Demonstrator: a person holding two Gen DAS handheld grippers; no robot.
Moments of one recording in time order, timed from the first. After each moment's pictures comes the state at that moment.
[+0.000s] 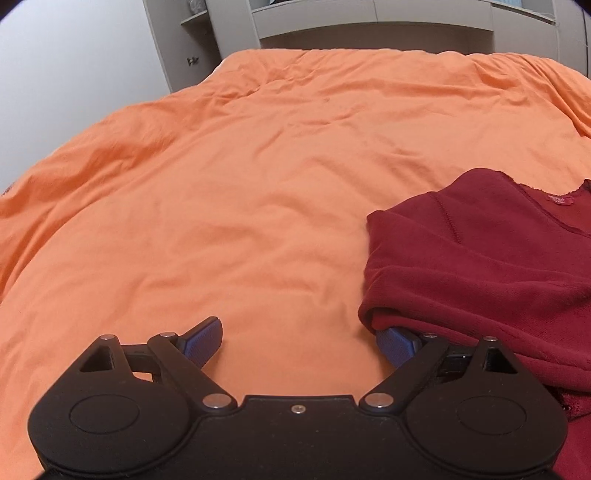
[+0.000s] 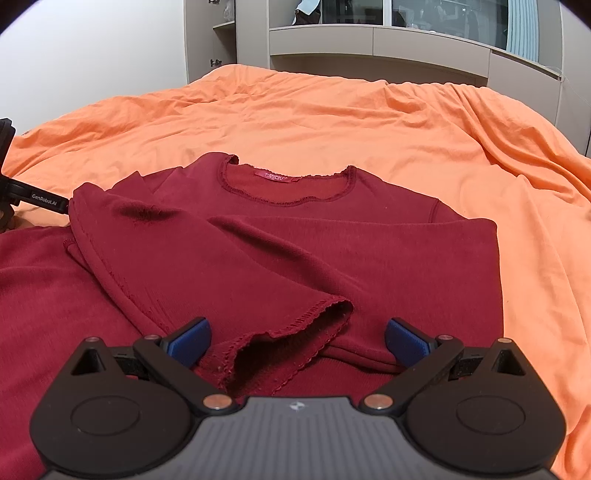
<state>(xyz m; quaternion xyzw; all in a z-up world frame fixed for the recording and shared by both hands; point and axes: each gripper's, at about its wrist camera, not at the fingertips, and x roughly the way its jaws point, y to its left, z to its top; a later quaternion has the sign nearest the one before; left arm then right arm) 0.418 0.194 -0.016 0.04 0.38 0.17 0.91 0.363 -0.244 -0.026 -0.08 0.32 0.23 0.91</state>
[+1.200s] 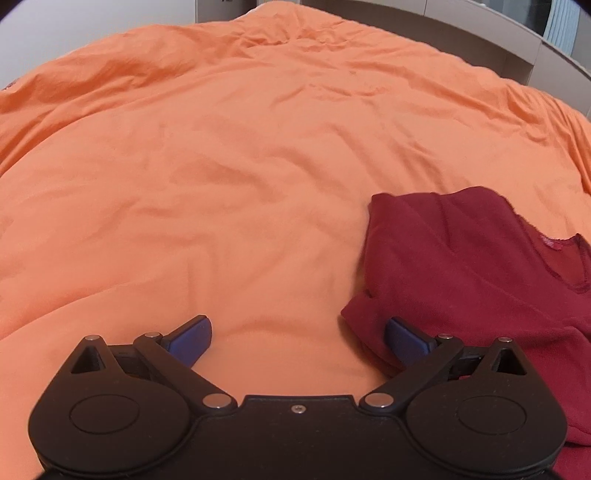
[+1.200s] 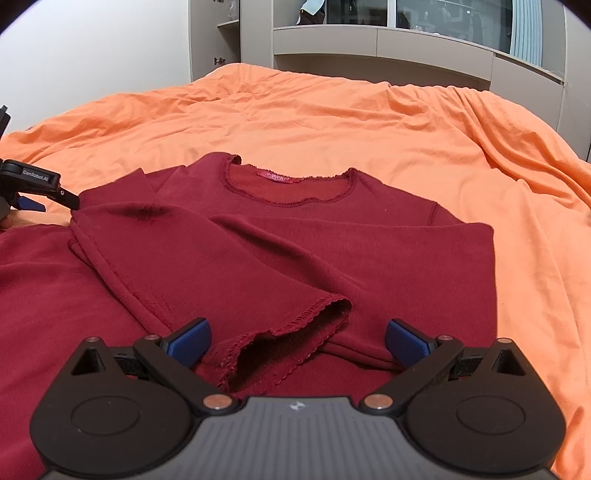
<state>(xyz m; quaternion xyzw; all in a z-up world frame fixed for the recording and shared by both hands) 0.405 0.216 -0.011 -0.11 0.41 0.16 0.89 0.357 -0.248 -0.018 -0.08 0.32 0.23 0.91</state>
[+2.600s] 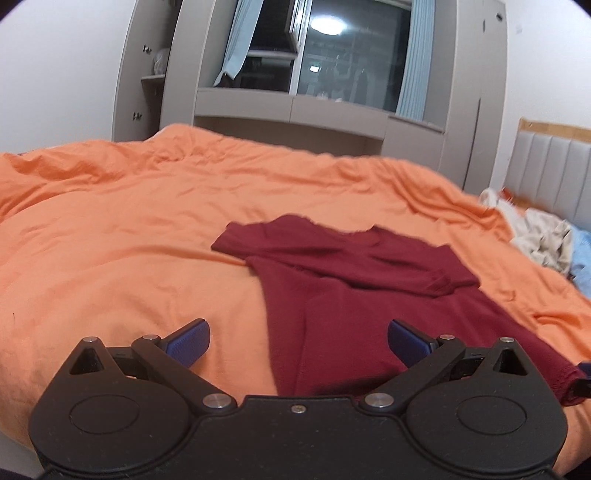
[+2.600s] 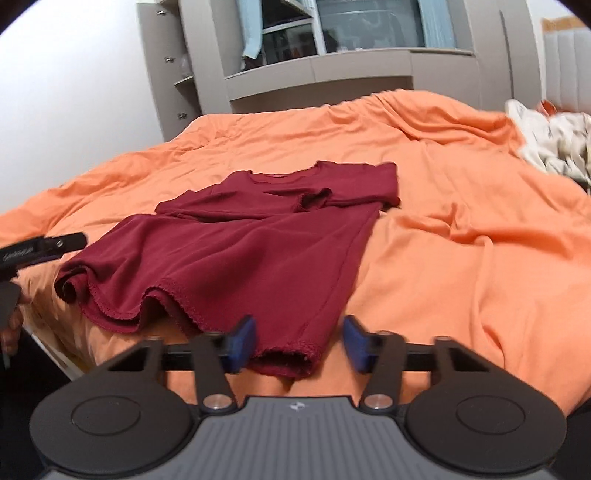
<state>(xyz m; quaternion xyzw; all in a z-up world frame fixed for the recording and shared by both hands) 0.110 0.092 0.015 -0.06 0.21 -0.01 0.98 0.075 -0.328 0.010 0.05 0.29 0.17 0.94</state>
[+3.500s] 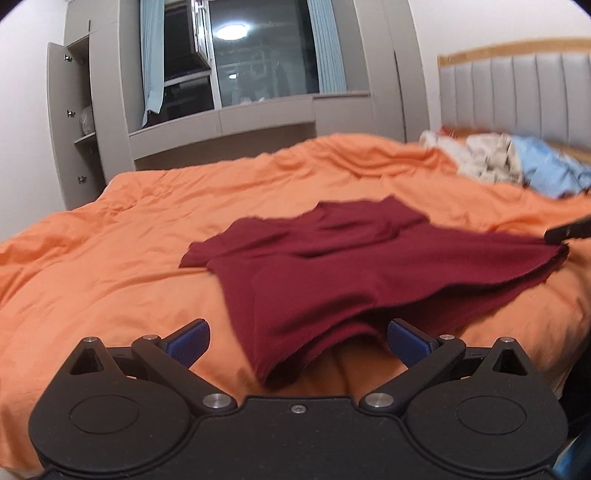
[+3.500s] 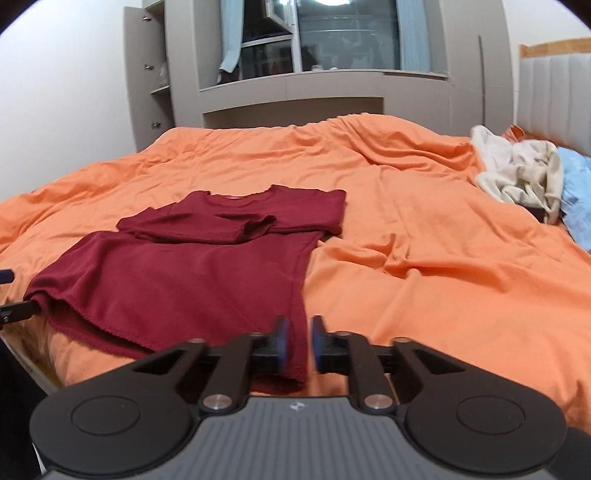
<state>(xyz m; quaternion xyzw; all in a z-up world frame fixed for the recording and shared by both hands) 0.056 0.053 0.013 0.11 0.22 -0.07 0.97 0.071 -0.363 0.030 0.00 0.26 0.13 0.96</state>
